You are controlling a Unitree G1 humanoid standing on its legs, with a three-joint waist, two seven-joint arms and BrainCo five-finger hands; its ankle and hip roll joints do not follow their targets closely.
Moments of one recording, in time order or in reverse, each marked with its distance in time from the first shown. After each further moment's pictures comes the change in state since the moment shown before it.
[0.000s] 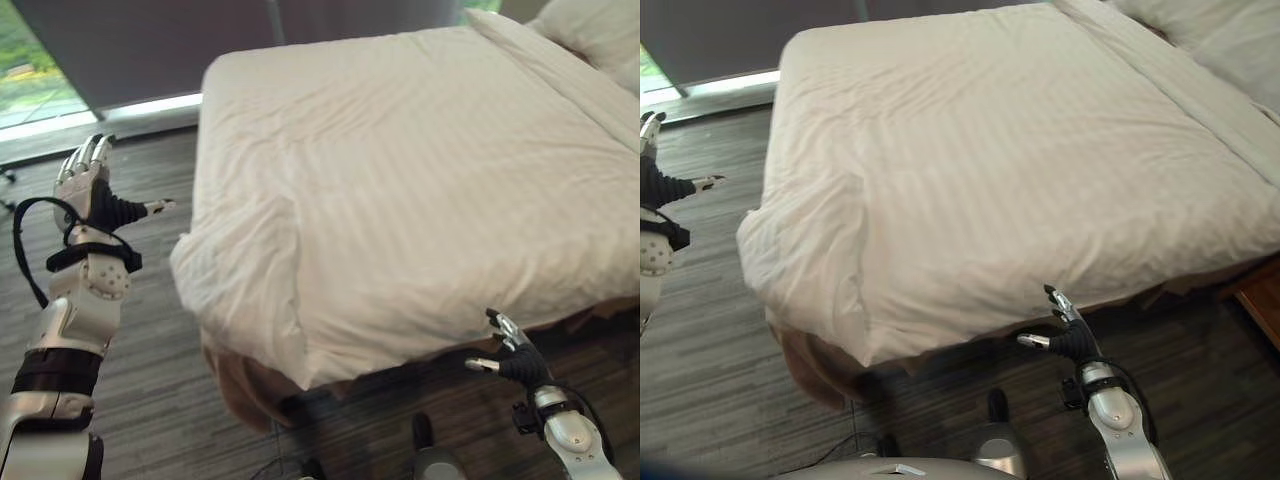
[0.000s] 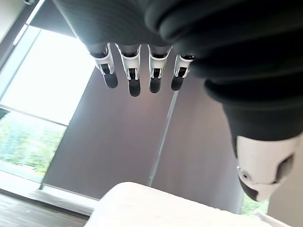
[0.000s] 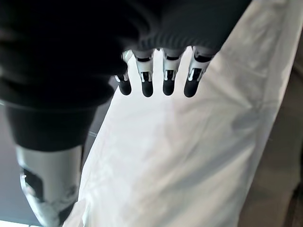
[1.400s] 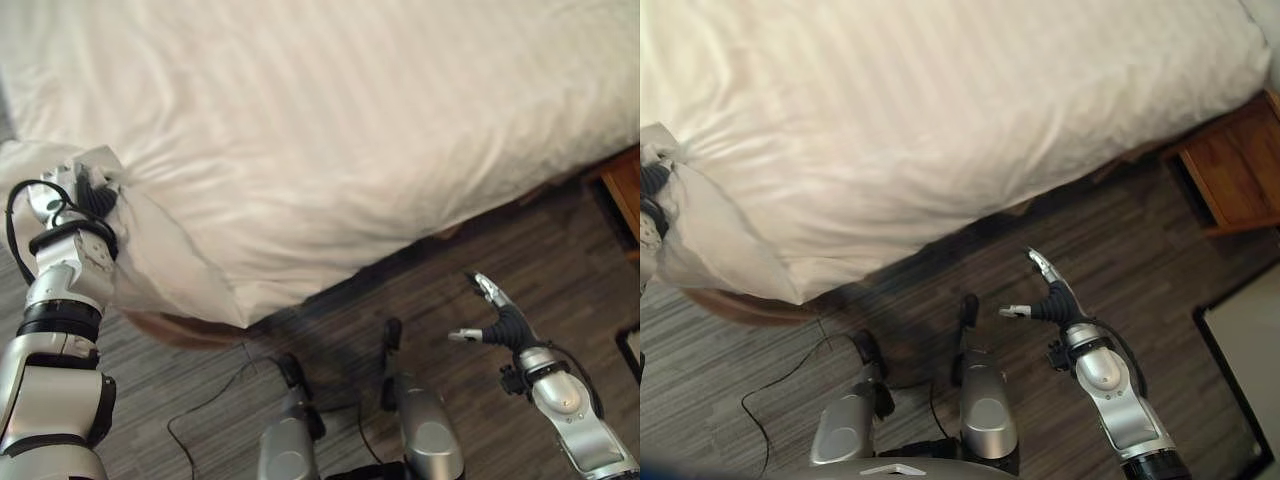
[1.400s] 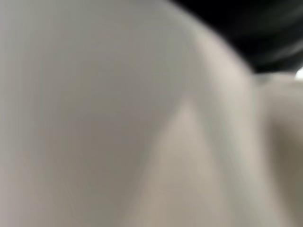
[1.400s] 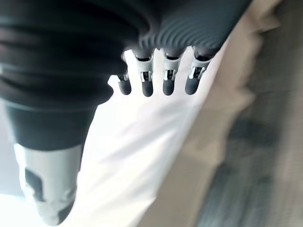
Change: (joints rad) left arm -0.236 -0.035 -0.145 0.424 0.125 0.076 -0.034; right arm -0.195 -0.118 0.132 -0.073 -0.019 -0.061 -0.034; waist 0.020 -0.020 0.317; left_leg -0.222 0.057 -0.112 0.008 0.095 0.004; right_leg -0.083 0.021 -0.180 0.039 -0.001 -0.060
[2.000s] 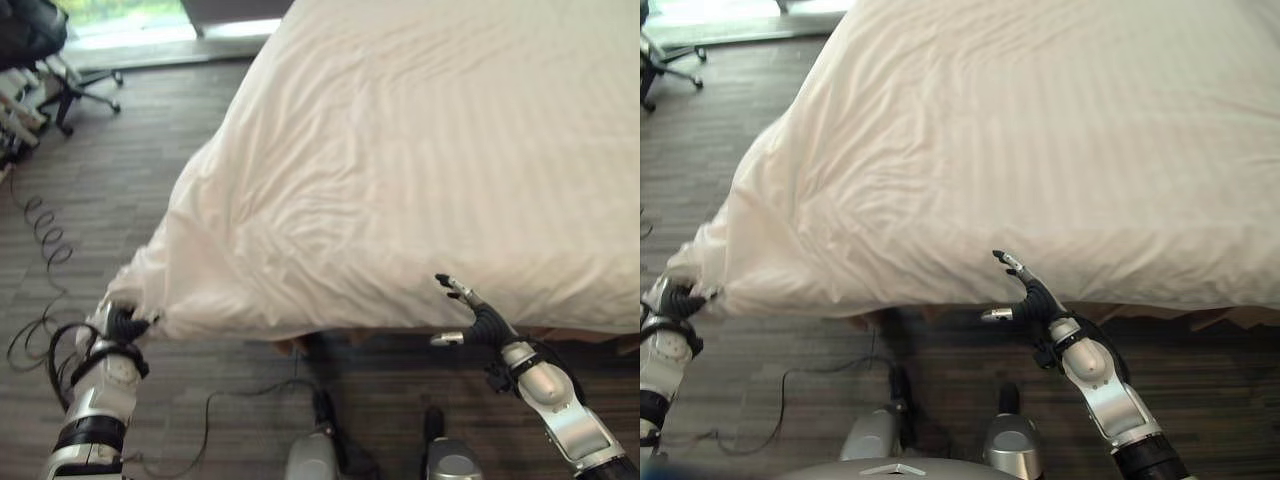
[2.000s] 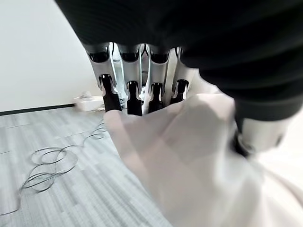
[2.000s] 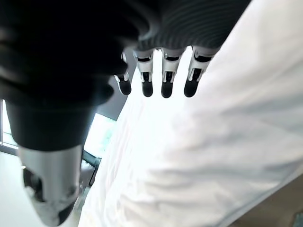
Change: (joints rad) left arm 0.576 -0.171 0.302 0.104 -0.106 -0.093 -0.012; right arm 0.003 -0.003 0.040 0.046 0.021 0.013 0.080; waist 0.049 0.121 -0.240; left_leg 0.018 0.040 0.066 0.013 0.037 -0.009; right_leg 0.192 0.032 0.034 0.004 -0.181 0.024
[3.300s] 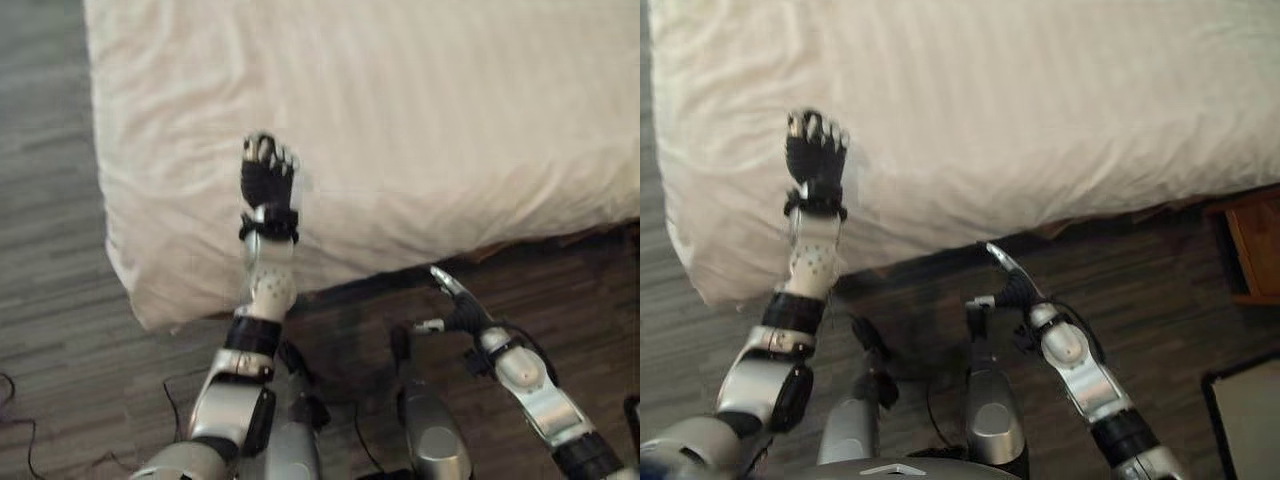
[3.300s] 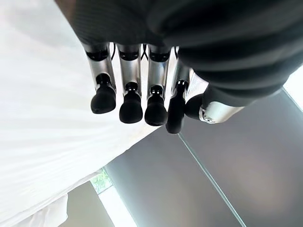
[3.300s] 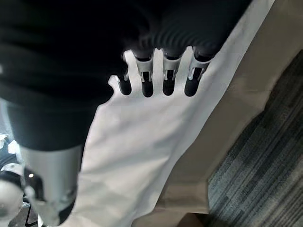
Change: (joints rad) left arm -0.666 -0.513 -0.105 -0.518 -1.453 -0.301 -0.232; right arm -0.248 0.054 0.131 0.111 0.042 -0.001 -0.055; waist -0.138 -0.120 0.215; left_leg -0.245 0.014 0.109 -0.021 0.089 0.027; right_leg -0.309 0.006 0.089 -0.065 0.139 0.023
